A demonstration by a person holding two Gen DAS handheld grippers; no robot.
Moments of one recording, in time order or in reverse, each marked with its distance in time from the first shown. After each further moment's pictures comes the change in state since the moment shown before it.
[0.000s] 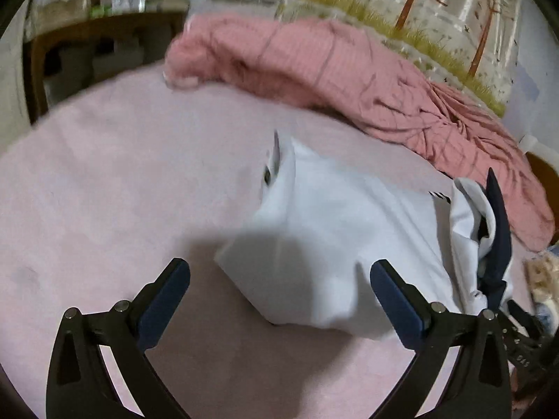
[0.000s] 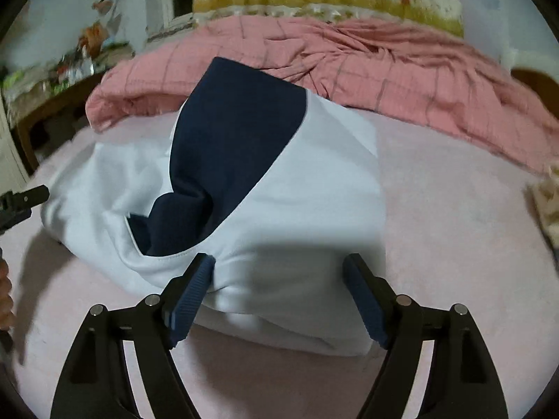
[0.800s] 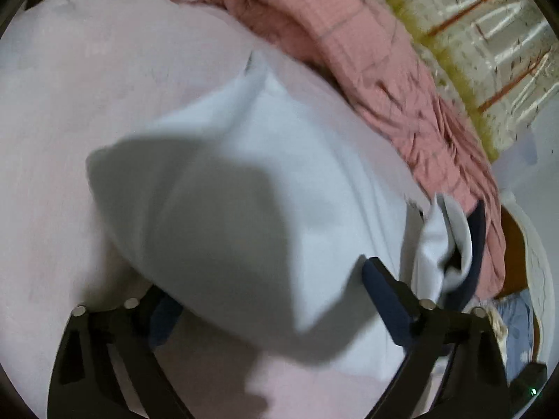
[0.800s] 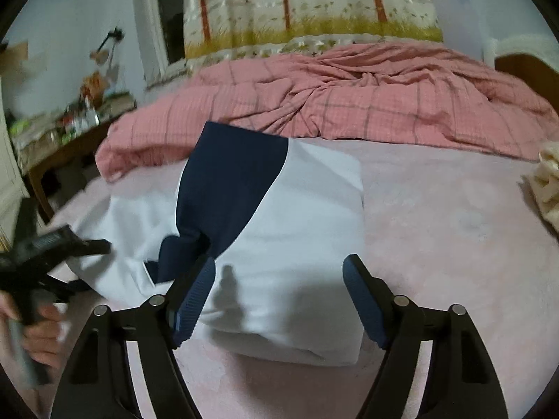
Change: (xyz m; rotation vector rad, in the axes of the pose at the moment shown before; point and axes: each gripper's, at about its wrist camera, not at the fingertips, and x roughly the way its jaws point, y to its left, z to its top) left arm 0.038 -0.025 -0.014 -0.297 0.137 -0.165; right arm -0.035 -0.035 0.002 0.172 -0.164 0.102
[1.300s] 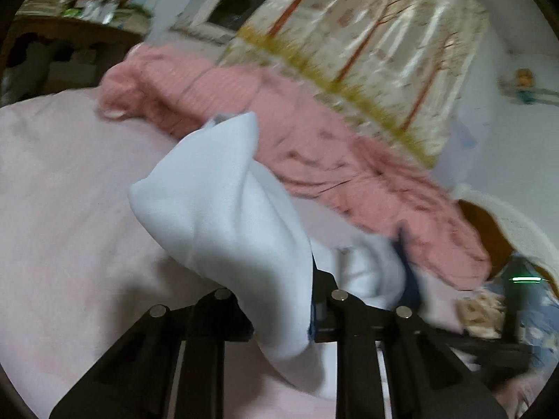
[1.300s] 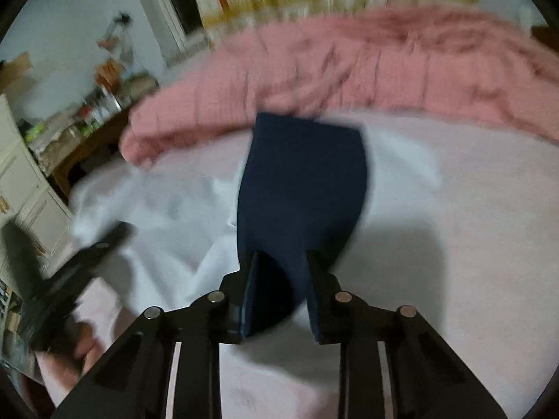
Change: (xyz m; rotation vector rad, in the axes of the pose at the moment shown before) left arm -0.046 -0.042 -0.006 0.299 -0.341 -0.223; right arm 0.093 0.047 0.032 0.021 0.302 0.089
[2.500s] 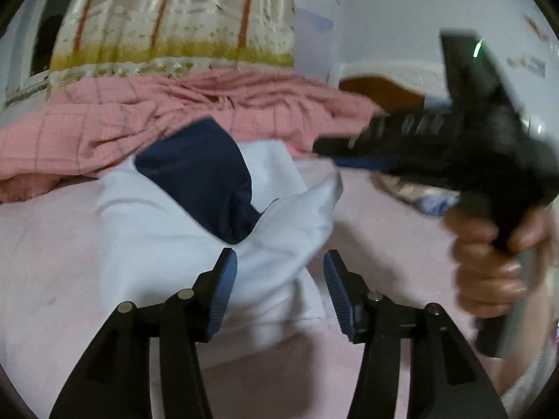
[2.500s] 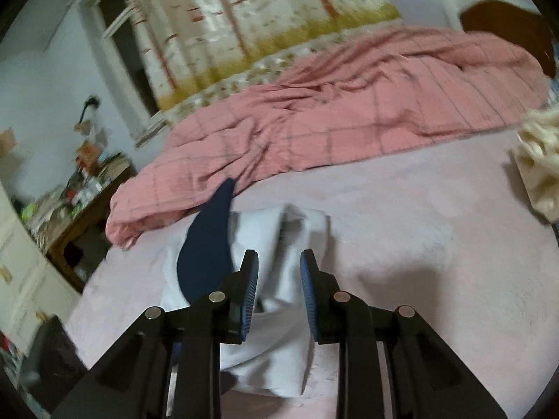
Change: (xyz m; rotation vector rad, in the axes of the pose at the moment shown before) left arm 0.017 -0.195 -0.088 0.531 0.213 -0.274; right arm -0.137 -0.105 -0.008 0.128 -0.356 0.008
